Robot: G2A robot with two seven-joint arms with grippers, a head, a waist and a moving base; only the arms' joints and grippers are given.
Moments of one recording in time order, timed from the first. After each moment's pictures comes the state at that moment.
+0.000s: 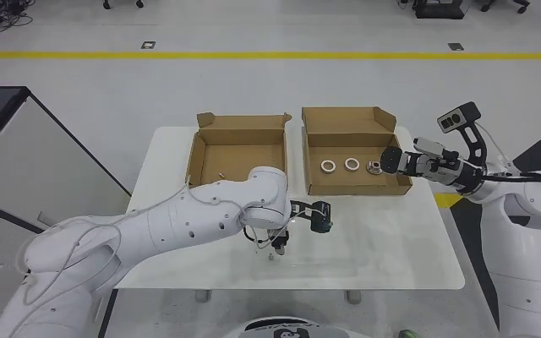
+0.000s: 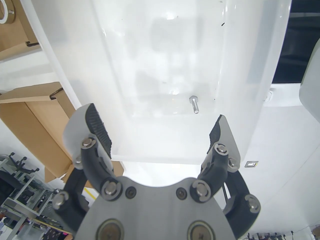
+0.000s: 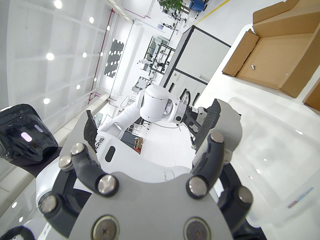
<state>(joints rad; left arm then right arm) 0.50 -1.21 -0.17 -1.69 0.63 -0.44 -1.38 -1.43 -1.02 1.80 -1.73 0.60 -0.01 1.32</state>
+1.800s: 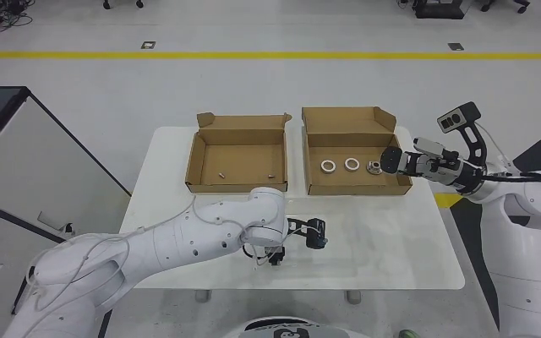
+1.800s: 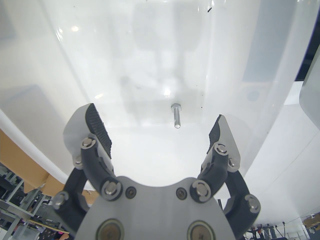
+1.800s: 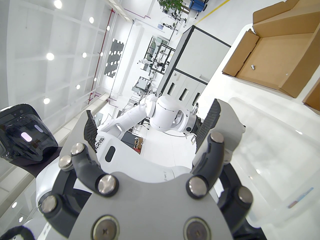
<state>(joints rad) 0.62 -1.20 -0.17 -1.70 0.70 -0.43 -1.39 -1.43 -1.02 1.80 -1.73 0.60 -0.01 1.32</state>
